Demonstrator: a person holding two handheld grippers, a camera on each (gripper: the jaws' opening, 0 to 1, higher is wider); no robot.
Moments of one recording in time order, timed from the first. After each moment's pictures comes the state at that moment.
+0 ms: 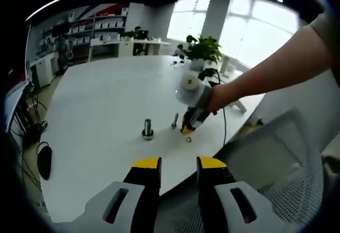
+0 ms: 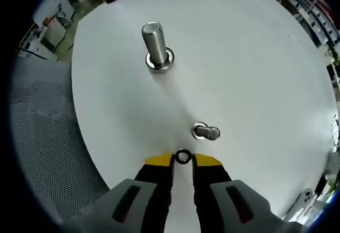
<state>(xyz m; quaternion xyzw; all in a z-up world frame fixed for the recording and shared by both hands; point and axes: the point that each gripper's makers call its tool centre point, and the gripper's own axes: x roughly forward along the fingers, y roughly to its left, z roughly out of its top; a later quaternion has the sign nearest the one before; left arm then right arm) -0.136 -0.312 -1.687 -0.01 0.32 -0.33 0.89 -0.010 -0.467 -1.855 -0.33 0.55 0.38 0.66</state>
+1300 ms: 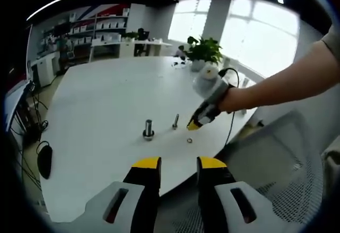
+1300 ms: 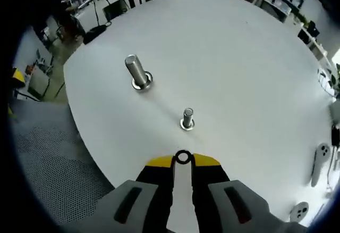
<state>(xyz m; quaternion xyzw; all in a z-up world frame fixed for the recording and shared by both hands) -0.135 -0.311 -1.687 -0.01 0.32 -0.32 0.89 -0.012 -0.474 -1.816 -0.20 0.51 0.31 0.78</state>
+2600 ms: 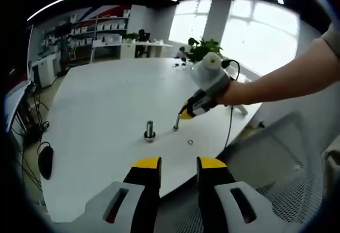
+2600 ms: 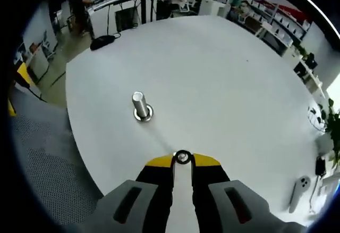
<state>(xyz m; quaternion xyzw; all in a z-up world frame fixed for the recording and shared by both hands) -0.133 -0.309 -1.684 -0.01 0.31 -0.32 0.89 0.021 -0.453 -1.790 -0.26 0.43 0.32 0.80</state>
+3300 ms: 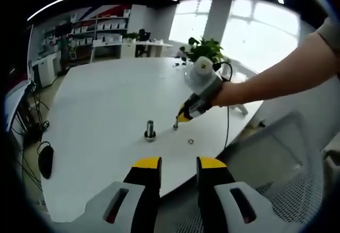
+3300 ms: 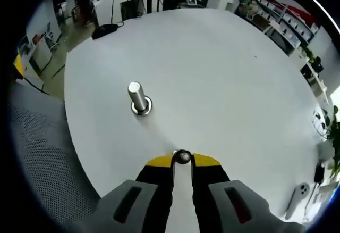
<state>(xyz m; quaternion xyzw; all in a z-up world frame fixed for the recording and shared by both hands) -0.133 -0.309 -1.686 -0.01 0.32 -0.32 0.89 0.029 -0.452 -1.812 -0.28 0.45 0.34 0.78</state>
